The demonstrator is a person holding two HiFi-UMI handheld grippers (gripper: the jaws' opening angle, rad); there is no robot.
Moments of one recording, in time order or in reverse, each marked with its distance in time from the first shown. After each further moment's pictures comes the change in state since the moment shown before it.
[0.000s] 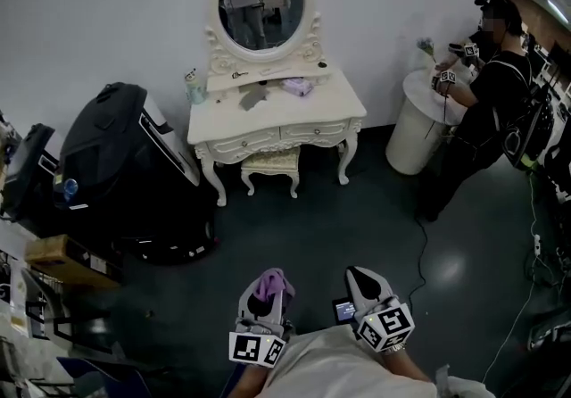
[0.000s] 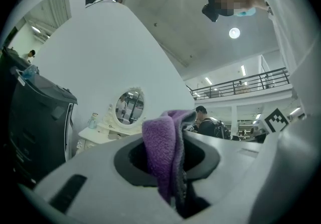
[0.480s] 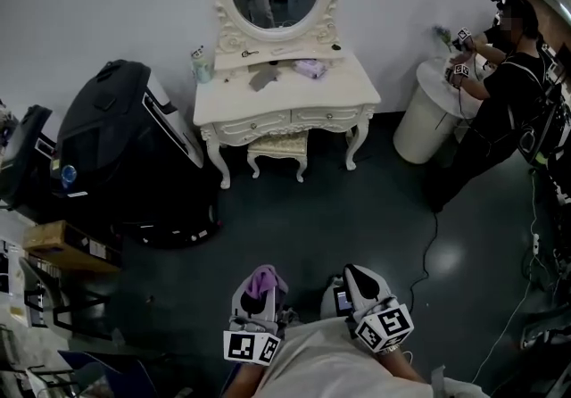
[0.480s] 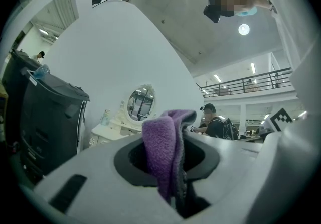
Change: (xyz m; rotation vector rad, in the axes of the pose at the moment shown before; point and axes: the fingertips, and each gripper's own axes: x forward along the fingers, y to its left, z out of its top) left arm -0.015 0.071 -0.002 -0.034 0.043 0.083; right arm 0.045 0.037 -0.014 0.065 0.011 0.016
